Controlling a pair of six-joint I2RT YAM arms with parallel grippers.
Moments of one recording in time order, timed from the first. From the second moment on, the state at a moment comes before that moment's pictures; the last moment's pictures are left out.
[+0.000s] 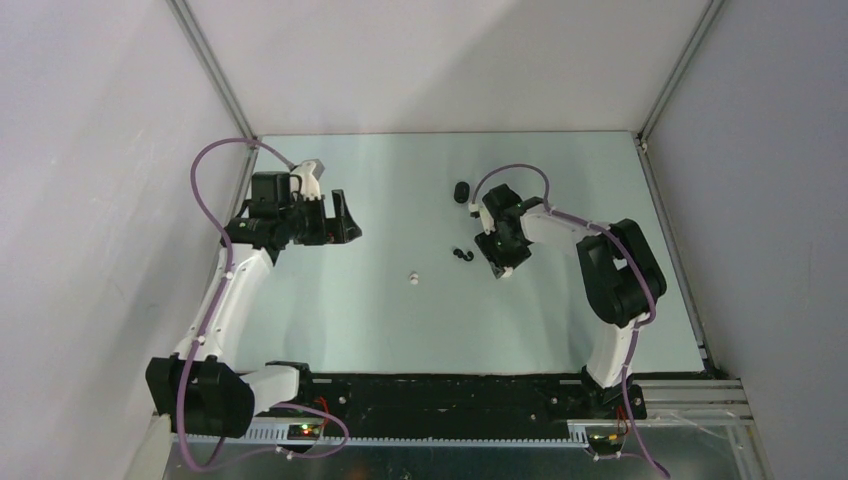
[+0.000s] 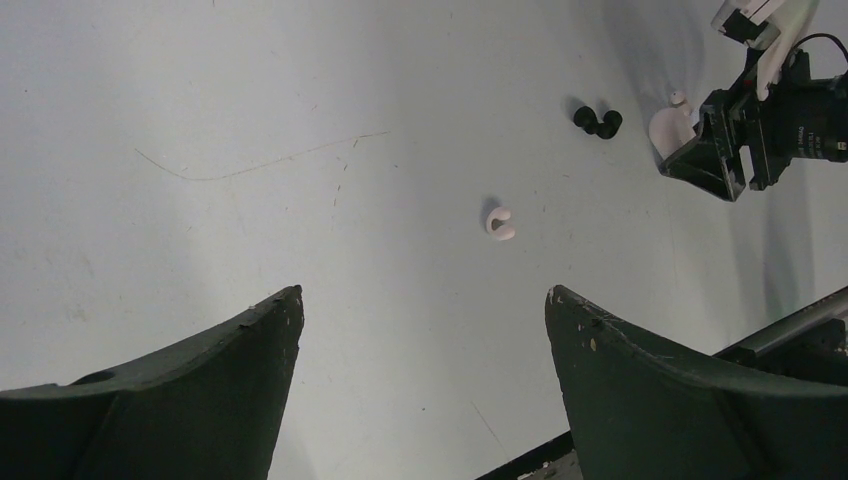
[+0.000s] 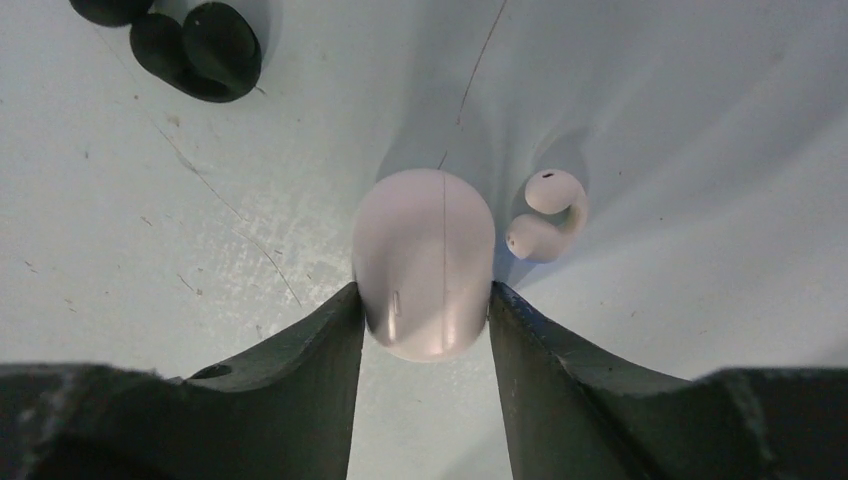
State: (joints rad) left arm -0.07 1.17 1.06 -0.67 0.38 -0.16; right arm 0.49 1.87 1.23 -0.66 -0.01 -0.06
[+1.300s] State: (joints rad) left arm -0.44 1.38 1.27 -0.31 0.72 -0.18; right arm 0.73 1.35 1.34 -0.42 -0.15 -0.24
